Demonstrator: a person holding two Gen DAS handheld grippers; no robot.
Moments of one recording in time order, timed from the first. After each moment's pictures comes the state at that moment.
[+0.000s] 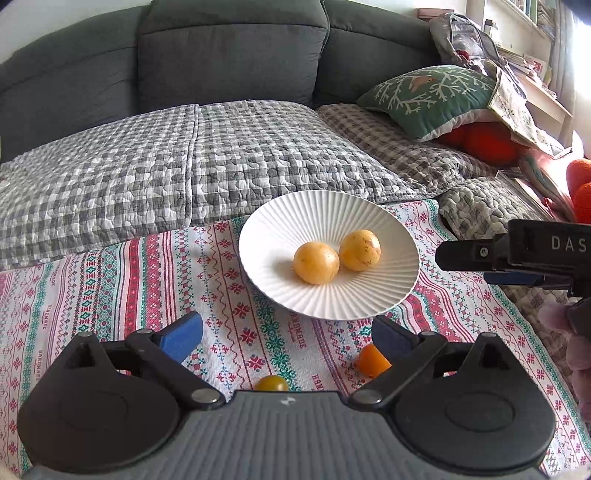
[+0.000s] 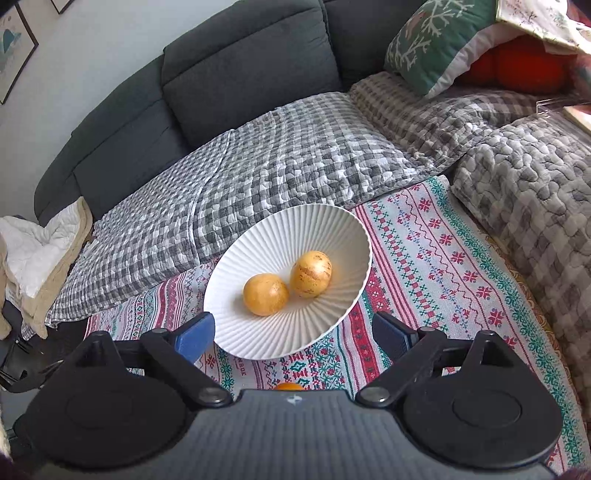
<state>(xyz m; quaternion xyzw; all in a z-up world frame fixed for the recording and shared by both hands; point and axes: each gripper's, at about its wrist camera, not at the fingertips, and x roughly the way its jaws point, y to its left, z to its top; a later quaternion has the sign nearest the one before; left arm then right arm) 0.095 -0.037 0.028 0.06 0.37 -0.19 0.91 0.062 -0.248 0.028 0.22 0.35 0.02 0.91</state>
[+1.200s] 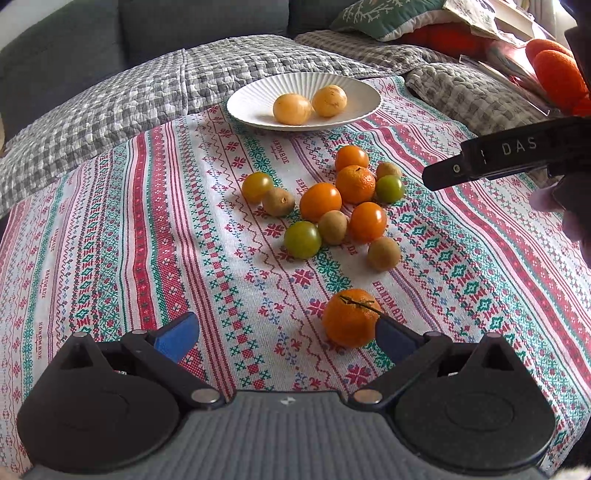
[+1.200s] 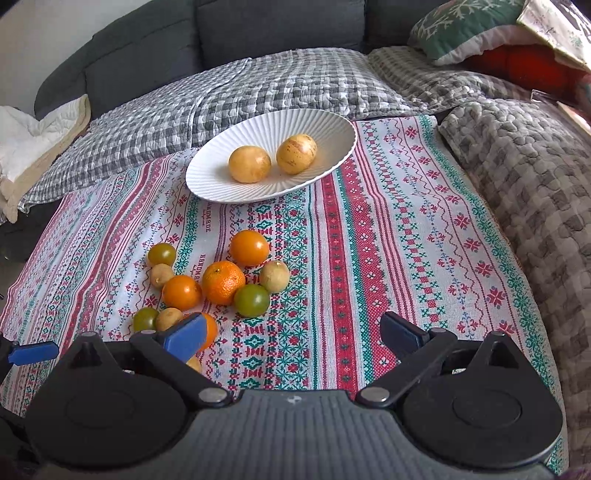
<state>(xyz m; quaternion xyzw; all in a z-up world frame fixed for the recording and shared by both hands) -0.028 -0.012 -0.041 0.15 0.42 -0.19 0.87 -0.010 -0.219 -0.027 0.09 0.41 0.02 0.91</state>
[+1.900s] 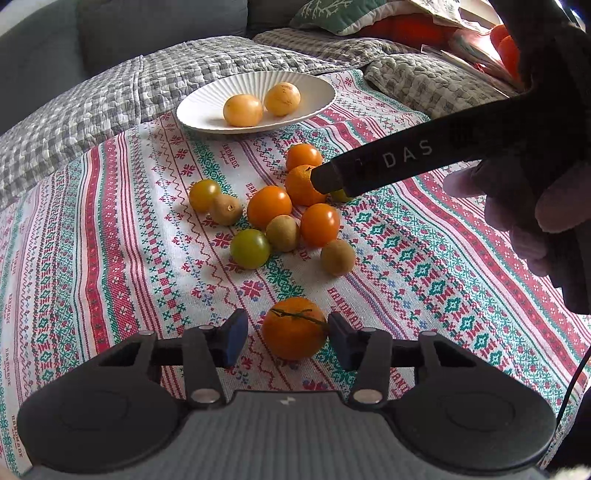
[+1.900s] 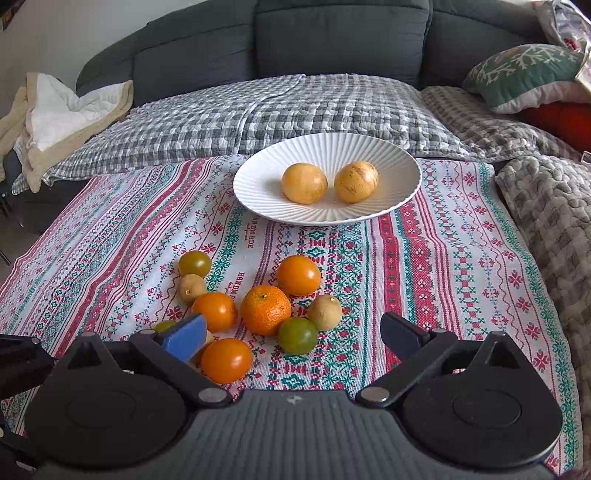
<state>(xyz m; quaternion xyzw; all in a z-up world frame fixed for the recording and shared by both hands) -0.024 -0.029 -0.043 0.15 0.43 -0.24 0.86 0.009 -0.186 -0.032 0.02 0.37 0.08 0.93</state>
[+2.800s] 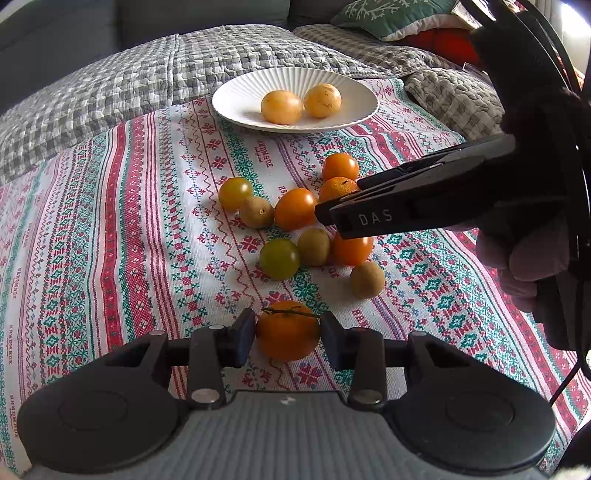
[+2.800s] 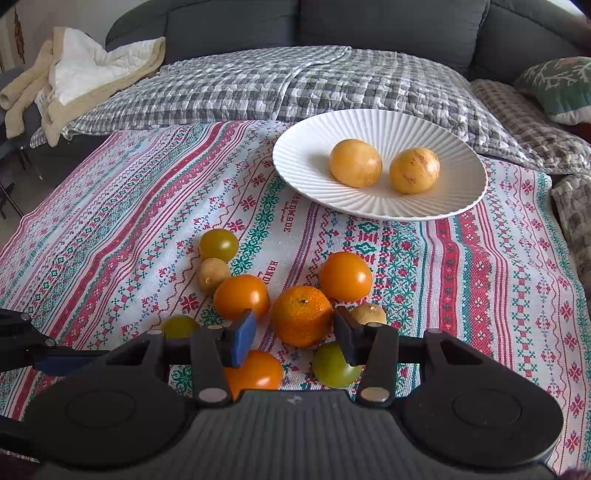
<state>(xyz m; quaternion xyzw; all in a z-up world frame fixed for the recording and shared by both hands) -0.004 -0.024 -0.040 0.11 0.45 -0.20 0.86 0.041 -0.161 -0.047 -0.02 0.41 0.13 0.90</state>
